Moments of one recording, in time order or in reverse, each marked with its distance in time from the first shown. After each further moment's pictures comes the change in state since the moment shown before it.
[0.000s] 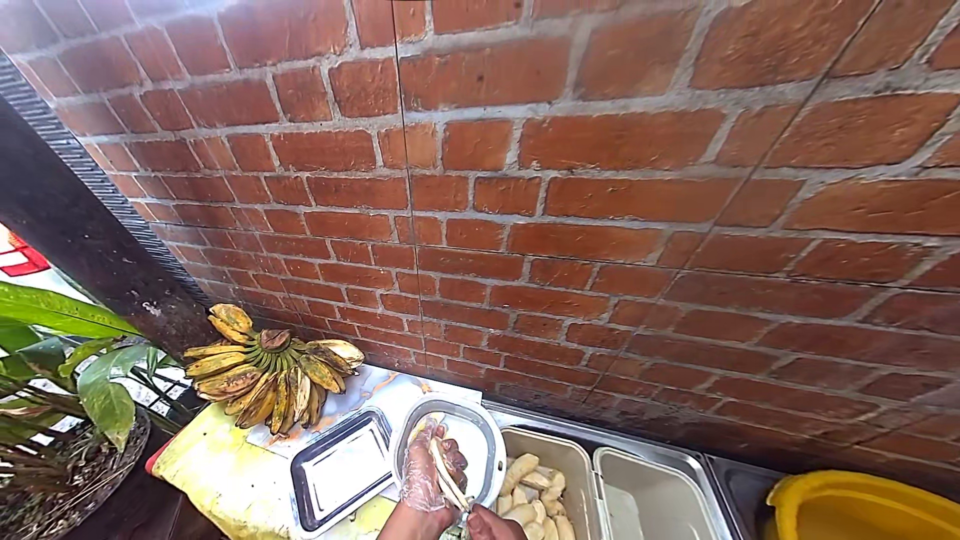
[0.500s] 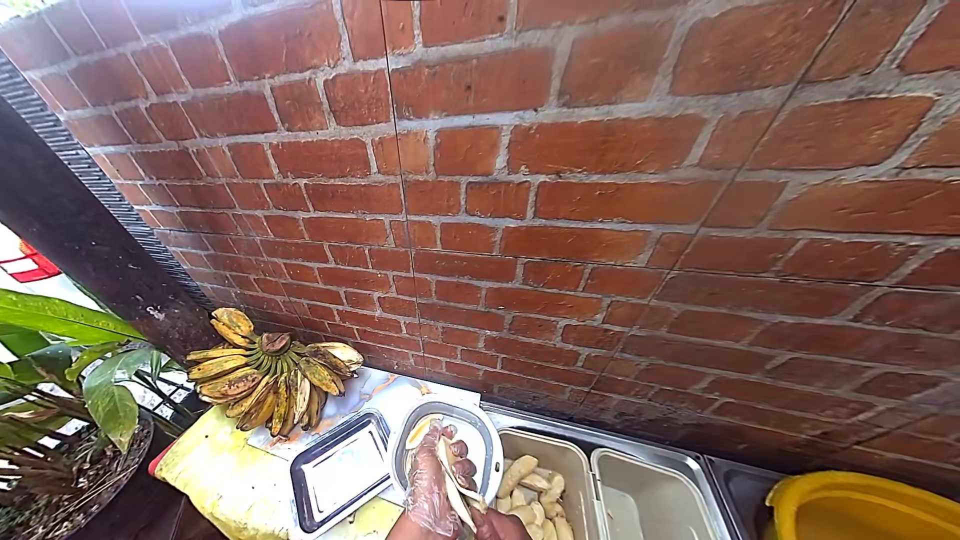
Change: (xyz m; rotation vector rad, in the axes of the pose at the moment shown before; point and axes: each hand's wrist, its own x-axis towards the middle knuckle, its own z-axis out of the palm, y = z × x) left_hand -0.013 -0.013 0.006 0.008 -0.126 -0.013; right_hand -0.001 0.012 -0.013 -0.030 -0.012 -0.020
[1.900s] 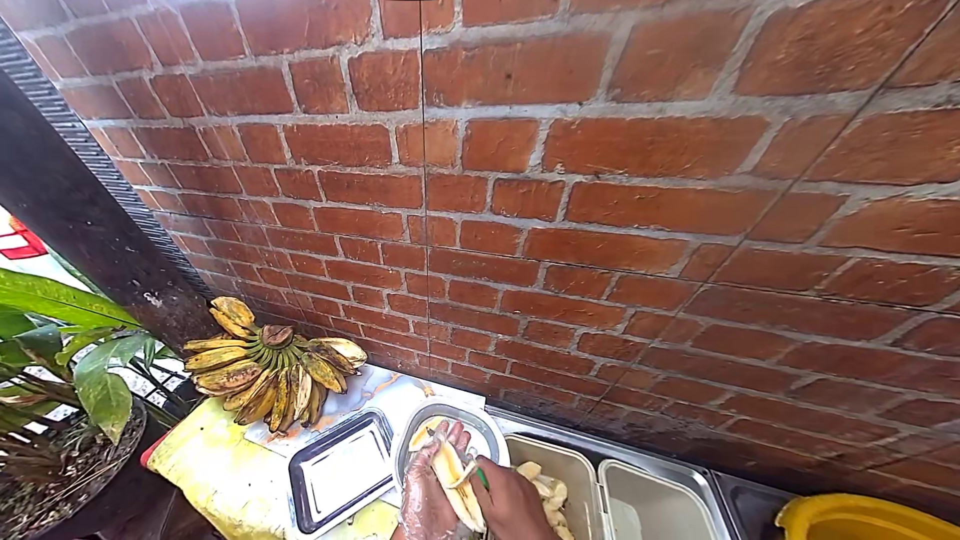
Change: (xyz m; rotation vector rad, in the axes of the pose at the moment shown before) left_hand 0.031 0.002 -0.050 -0.106 -0.123 0.153; right_hand 0.076 -0.007 -0.012 -0.639 -0.130 0.393
